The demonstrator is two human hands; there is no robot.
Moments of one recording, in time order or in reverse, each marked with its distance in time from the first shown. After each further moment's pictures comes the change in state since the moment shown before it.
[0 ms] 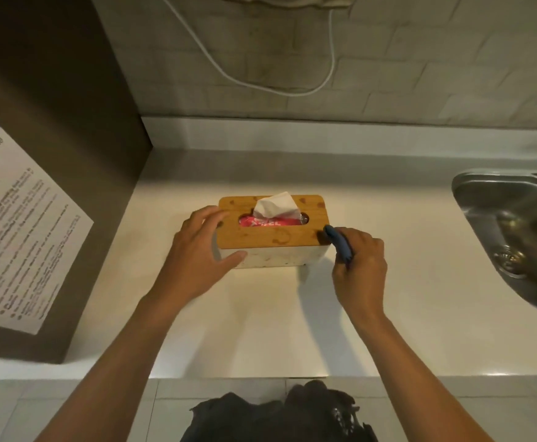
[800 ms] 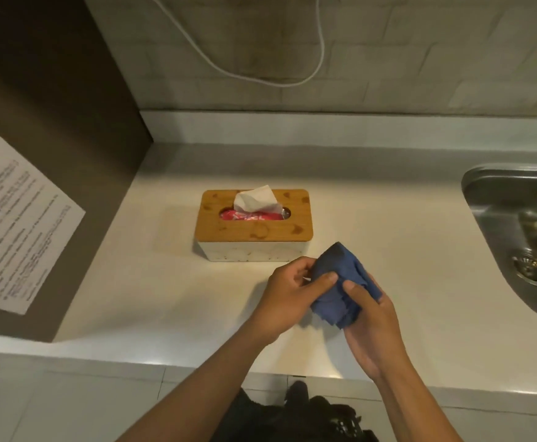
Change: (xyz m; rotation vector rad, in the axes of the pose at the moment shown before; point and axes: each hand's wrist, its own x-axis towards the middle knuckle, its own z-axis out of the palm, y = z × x) left_hand -0.033 0.143 0.132 -0.963 -0.260 -0.308; right_hand -0.042 0.034 -0.060 1.374 -0.282 0.841
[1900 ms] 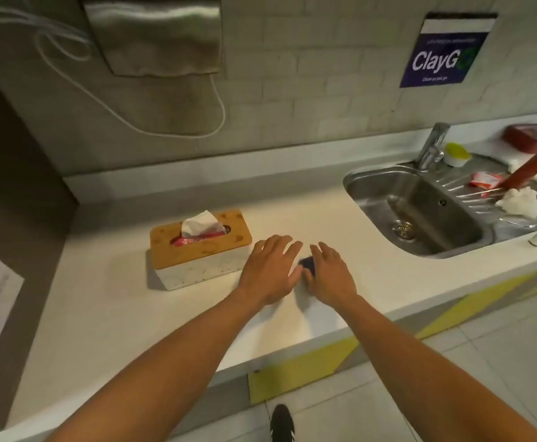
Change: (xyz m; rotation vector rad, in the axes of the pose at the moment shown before) left_hand 0.006 0.022 0.030 1.375 -0.151 0.798; right_hand 0.011 -0.006 -0.059 -1.910 0.380 -0.314
